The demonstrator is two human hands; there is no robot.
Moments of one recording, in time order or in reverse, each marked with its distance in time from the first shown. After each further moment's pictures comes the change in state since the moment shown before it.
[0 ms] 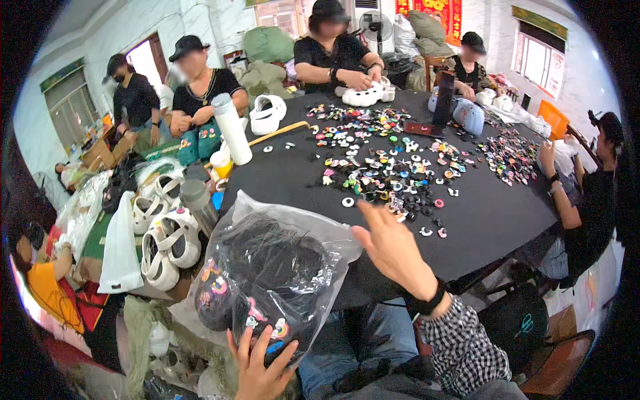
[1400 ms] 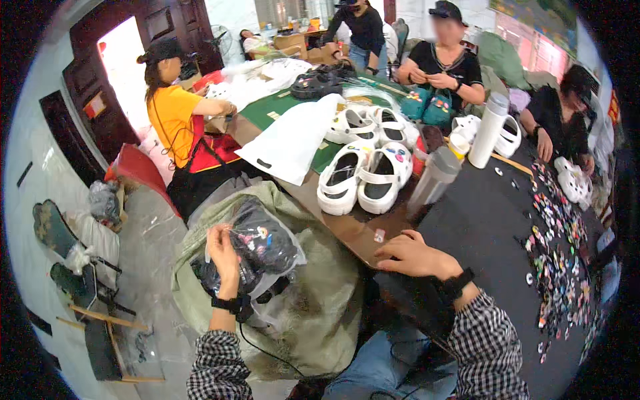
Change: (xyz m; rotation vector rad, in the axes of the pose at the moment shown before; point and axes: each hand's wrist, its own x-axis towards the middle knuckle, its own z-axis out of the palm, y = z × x) left_hand -0.191 -0.252 -0.075 0.110 1.257 -1.022; right_hand 0.014 -0.159 0.251 0.520 -1.403 -0.808
